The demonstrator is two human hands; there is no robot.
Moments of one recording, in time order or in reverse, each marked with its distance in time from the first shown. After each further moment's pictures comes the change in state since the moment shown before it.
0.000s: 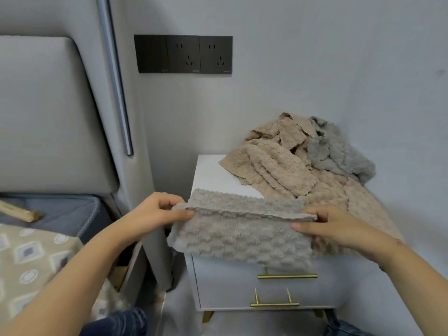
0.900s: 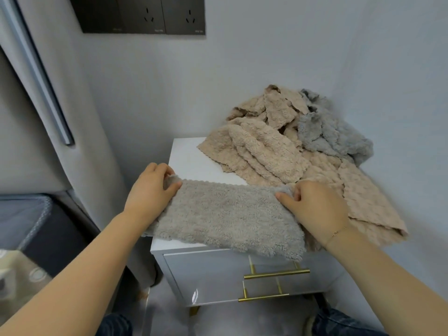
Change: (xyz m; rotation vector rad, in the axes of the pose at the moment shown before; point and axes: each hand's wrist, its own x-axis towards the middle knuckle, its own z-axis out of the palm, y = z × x) left_hand 0.103 -0.053 0.032 0.628 0.452 0.029; right_hand 0.061 0.042 0.011 -0.775 0.623 0.170
